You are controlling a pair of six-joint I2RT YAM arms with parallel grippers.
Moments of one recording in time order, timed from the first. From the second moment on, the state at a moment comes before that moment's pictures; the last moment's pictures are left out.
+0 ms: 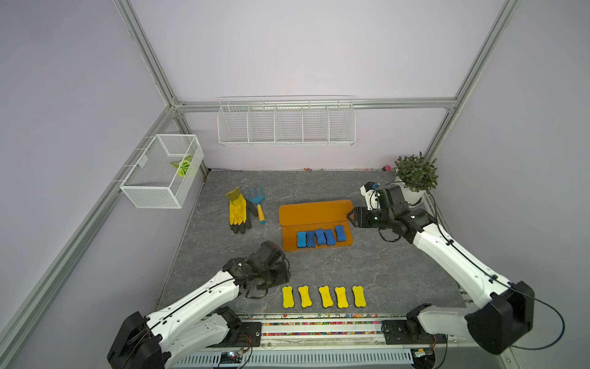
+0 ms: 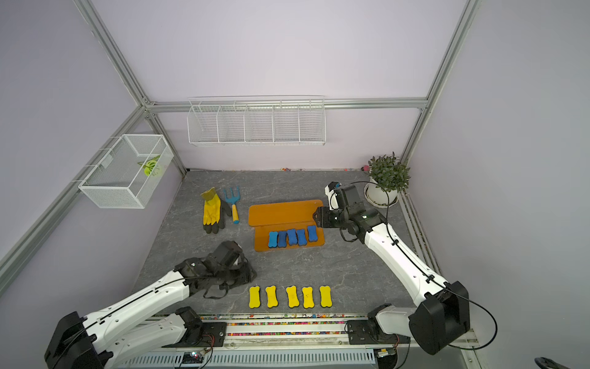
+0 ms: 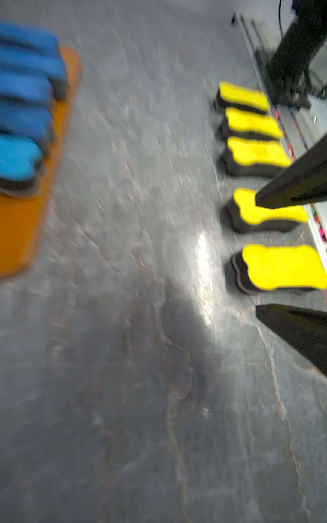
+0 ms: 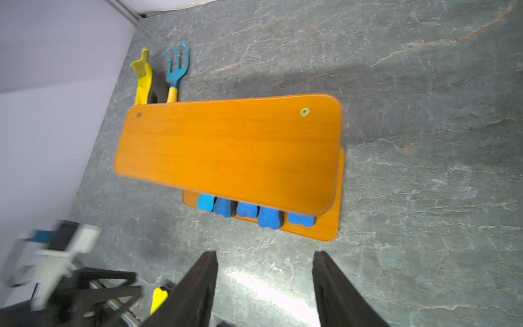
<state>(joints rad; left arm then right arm) -0.70 0.99 0.67 -0.69 0.11 -0.89 0.41 1.32 1.14 -0.63 -0.21 0.37</state>
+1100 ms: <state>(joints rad) -0.28 1.56 1.19 -0.62 0.49 -0.51 0.34 1.81 1.51 -0.67 -0.39 0.30</state>
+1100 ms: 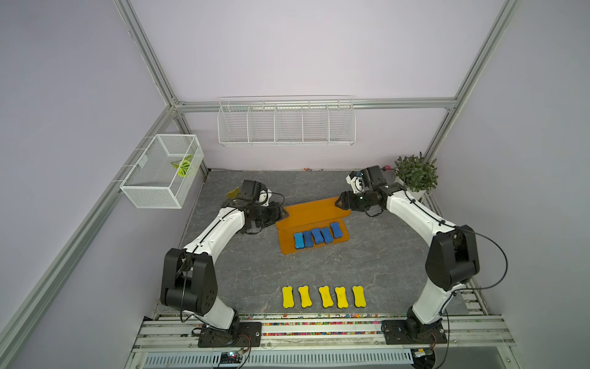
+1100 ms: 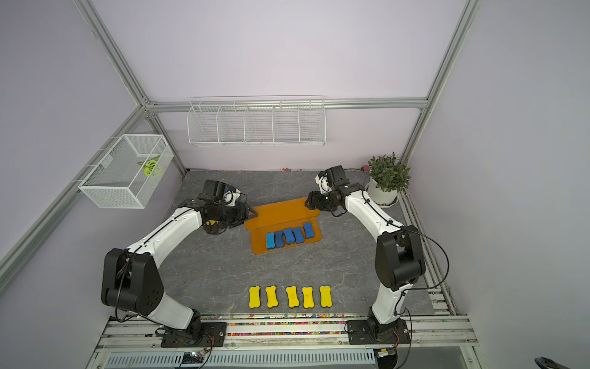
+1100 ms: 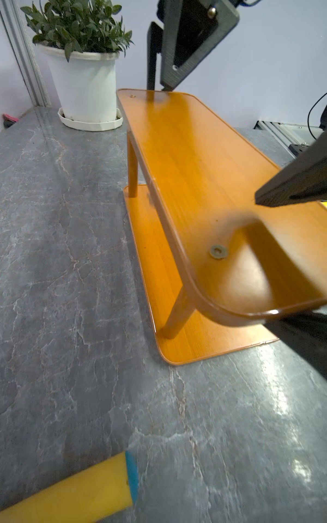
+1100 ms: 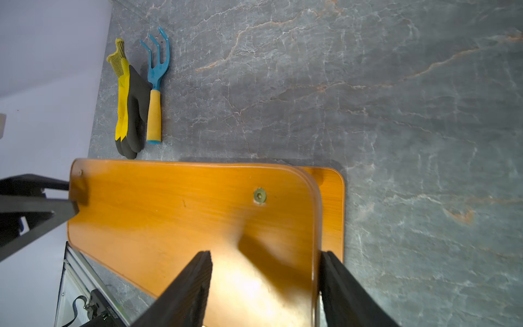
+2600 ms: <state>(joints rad) -0.26 1.53 1.13 -0.57 0.46 -0.53 0.28 1.63 1.43 -0.65 -0.30 0.29</state>
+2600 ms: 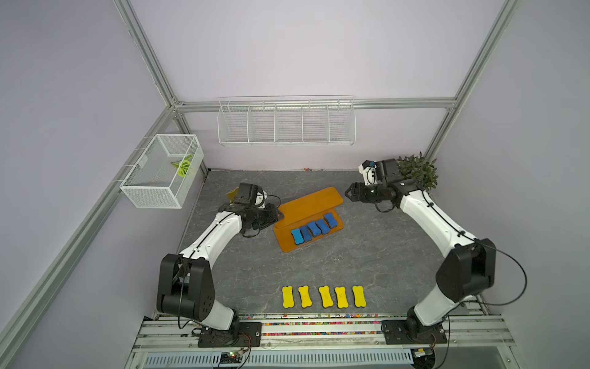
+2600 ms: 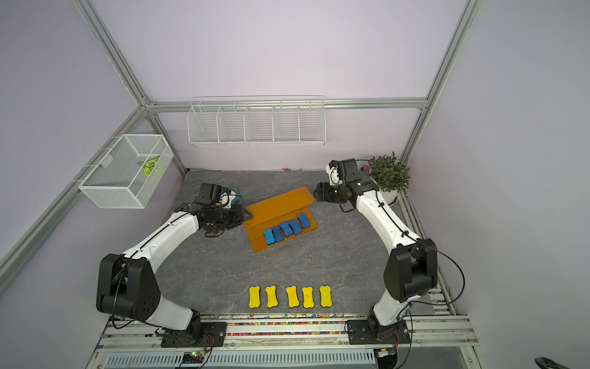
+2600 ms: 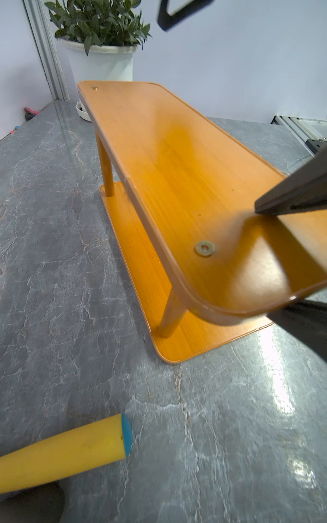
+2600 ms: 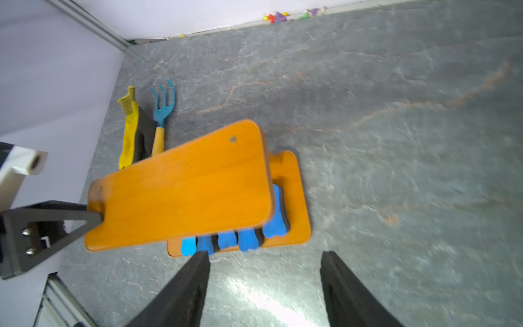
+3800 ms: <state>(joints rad) -0.25 1.54 1.13 -0.54 0.50 -0.55 0.28 1.91 1.09 -0.07 -0.44 0.48</state>
